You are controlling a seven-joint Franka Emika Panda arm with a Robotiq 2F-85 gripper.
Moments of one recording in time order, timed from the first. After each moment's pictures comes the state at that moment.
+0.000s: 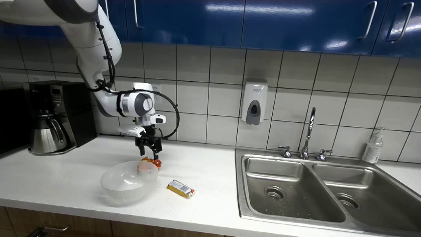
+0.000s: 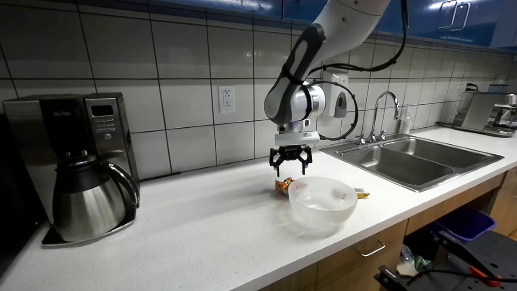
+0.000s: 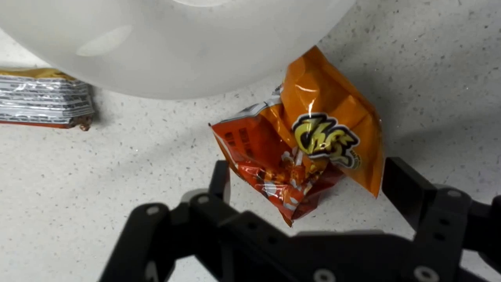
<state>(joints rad) 0.07 0.71 -0.08 -1.82 -0.02 2.50 0.39</state>
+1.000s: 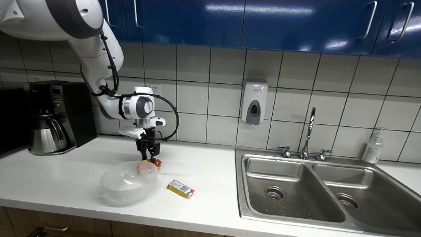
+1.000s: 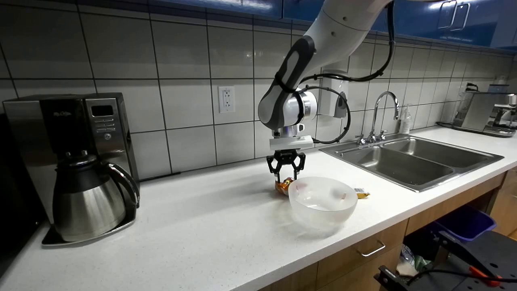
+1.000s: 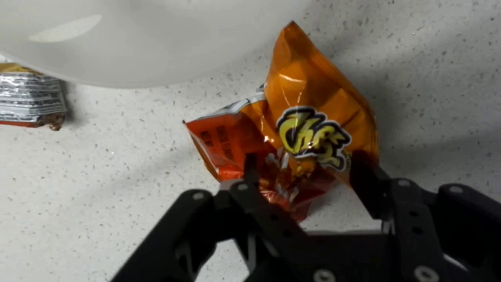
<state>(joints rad) 0.08 0.79 -0.08 -1.70 -0.01 2.43 0.39</state>
